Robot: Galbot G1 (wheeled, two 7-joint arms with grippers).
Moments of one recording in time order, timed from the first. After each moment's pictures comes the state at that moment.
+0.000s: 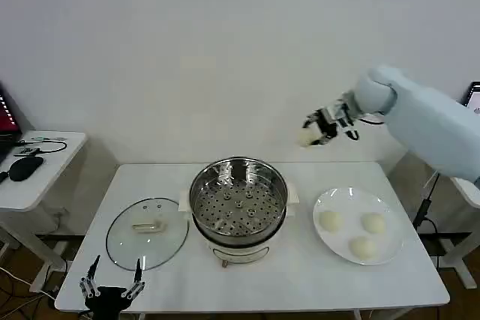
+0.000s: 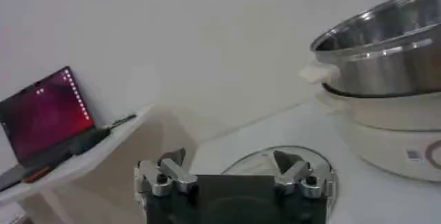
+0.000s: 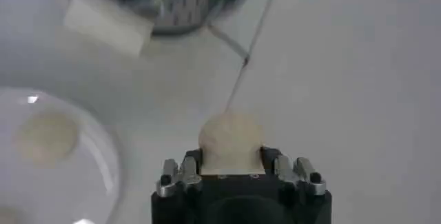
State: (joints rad) left arm 1.91 -1.35 -0.61 -2.22 0.19 0.07 -0.26; right arm 0.52 0.92 -1.04 1.26 0.01 0.12 -0.98
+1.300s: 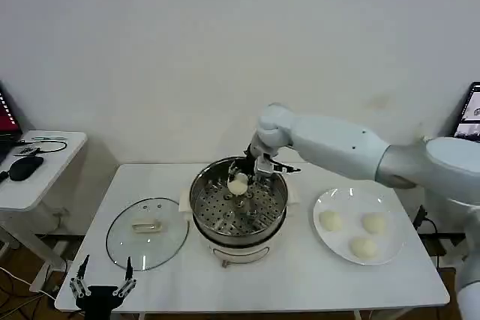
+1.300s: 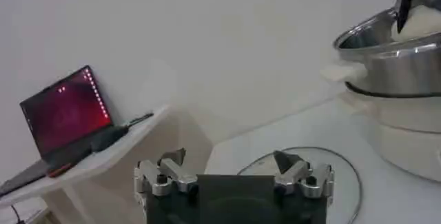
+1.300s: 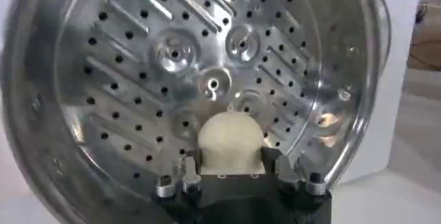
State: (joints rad) left arm 1.91 -1.36 -0.63 -2.21 0.18 0.06 -0.28; right arm 0.40 1.28 -1.18 1.04 -0.45 0.68 -0.79
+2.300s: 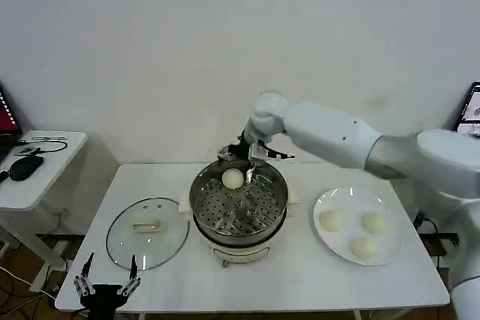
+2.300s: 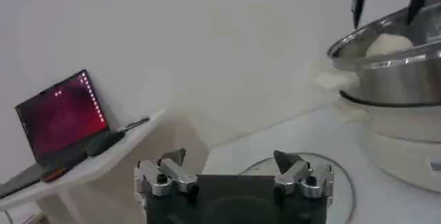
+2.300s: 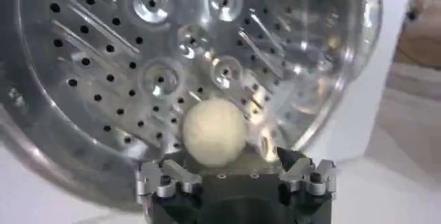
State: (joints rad) left arm 1.90 -1.35 -0.60 -2.23 0.19 0.07 -0.28; right arm 0.59 1.19 -1.28 1.18 -0.26 0.48 -0.79
